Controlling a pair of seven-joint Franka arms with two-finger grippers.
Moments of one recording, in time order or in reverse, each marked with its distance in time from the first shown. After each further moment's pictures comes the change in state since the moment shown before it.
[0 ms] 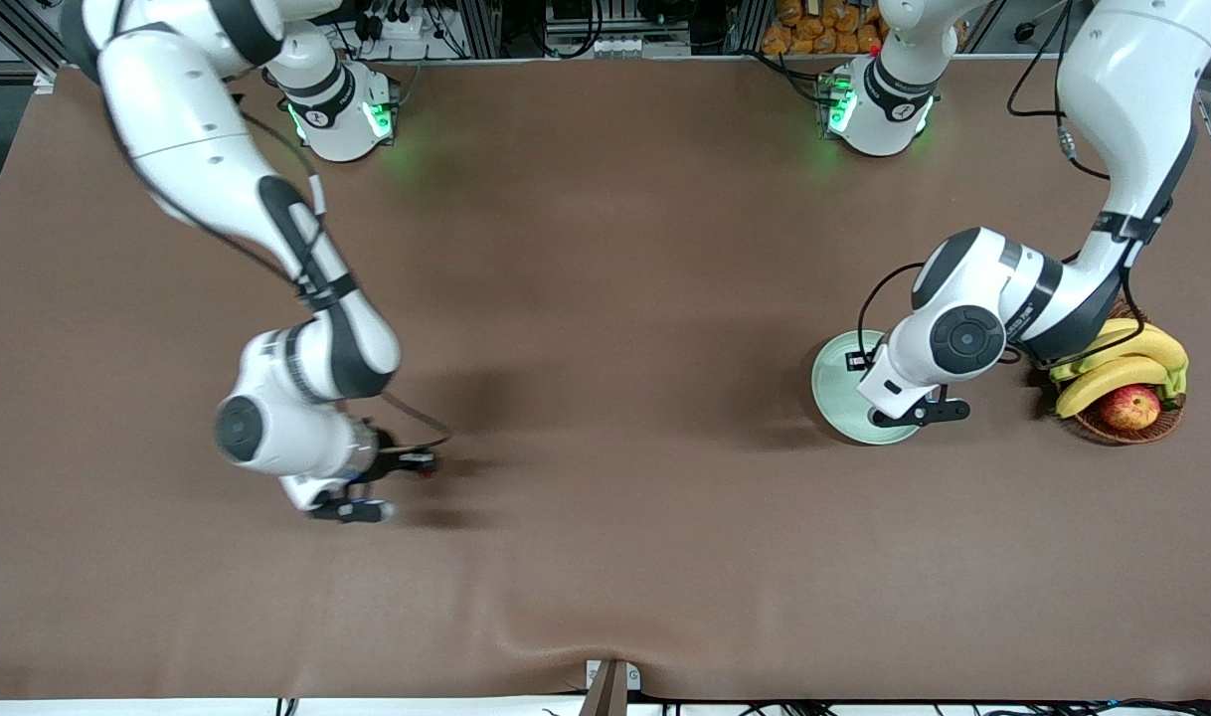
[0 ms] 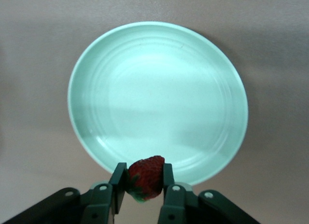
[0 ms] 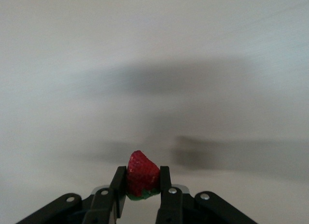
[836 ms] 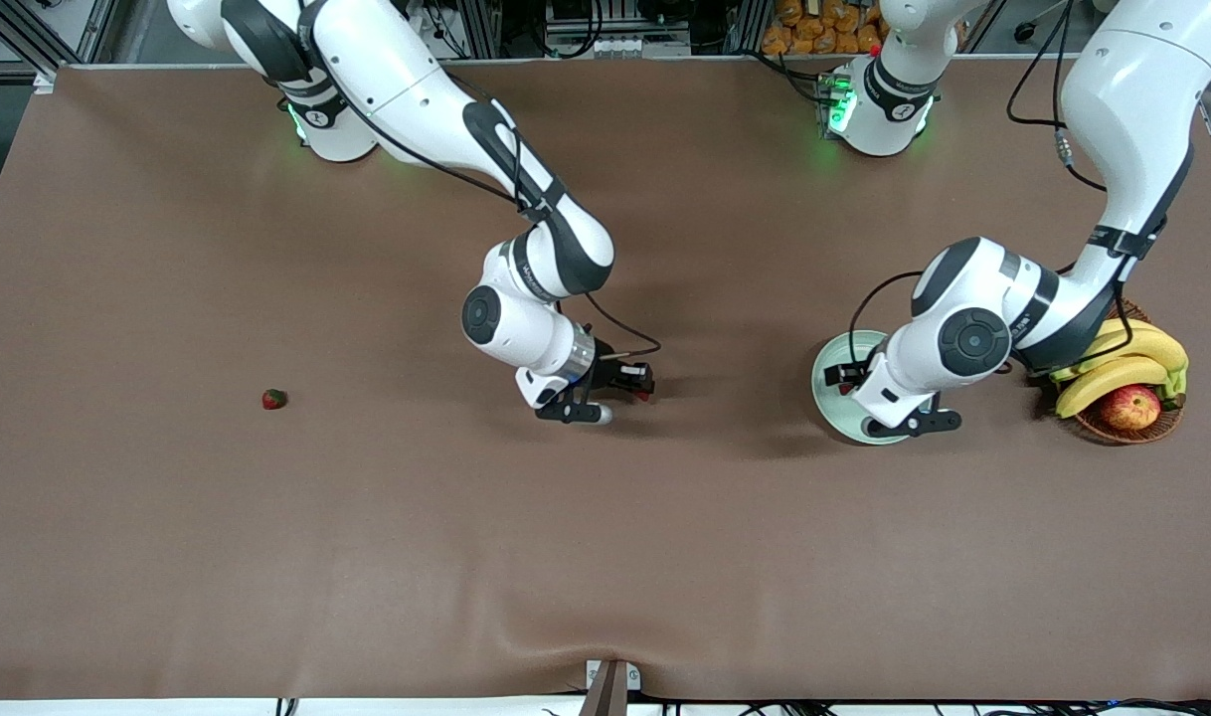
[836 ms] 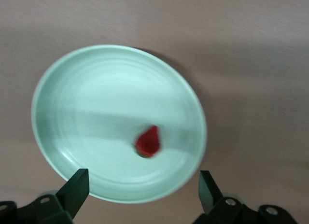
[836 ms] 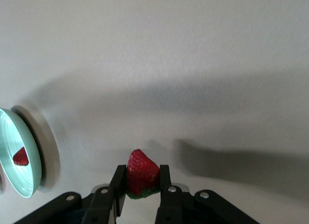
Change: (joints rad) left arm 0.015 0.030 -0.056 0.024 -0.026 0.061 -0.029; right arm 0.507 0.071 -0.114 -0.001 0.522 0.296 0.044
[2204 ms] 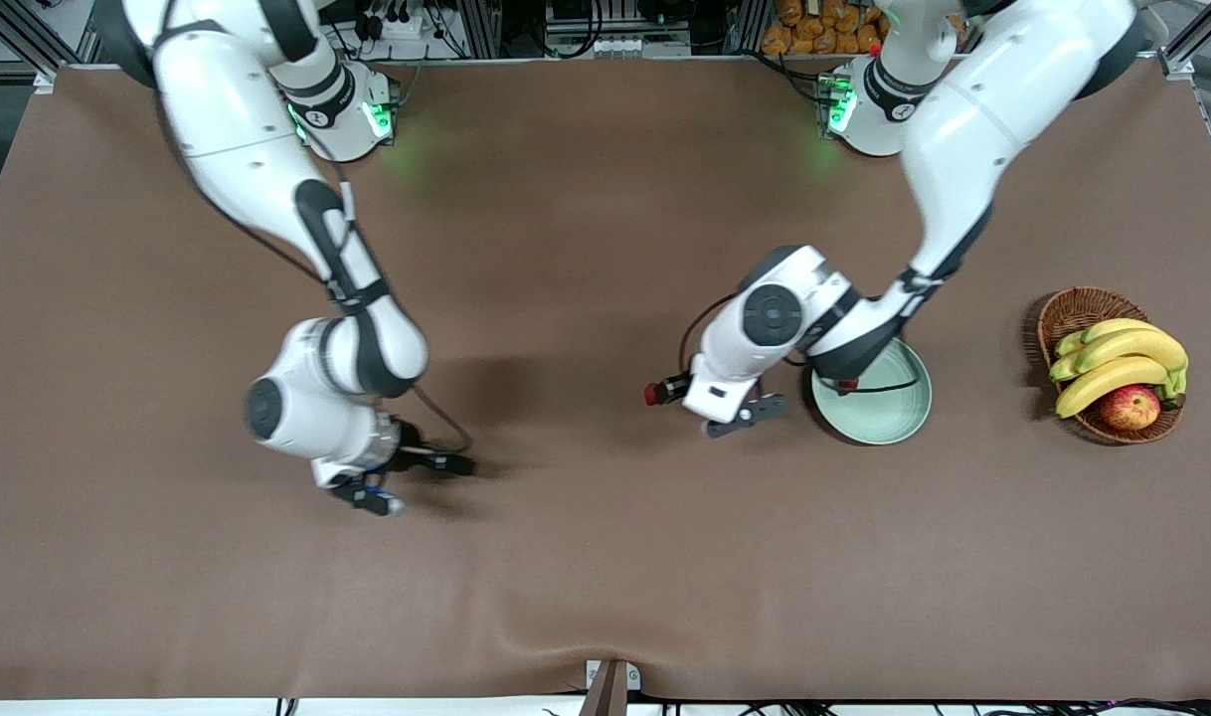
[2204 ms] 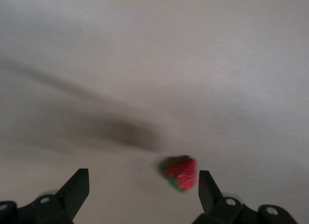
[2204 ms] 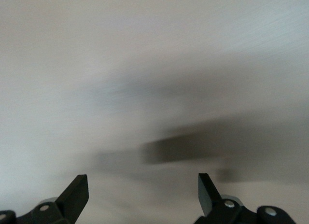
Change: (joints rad) left arm -0.554 0.219 0.183 0.262 -0.027 0.279 -0.585; right arm -0.458 -0.090 -0.060 -0.087 -0.411 -0.273 -0.019
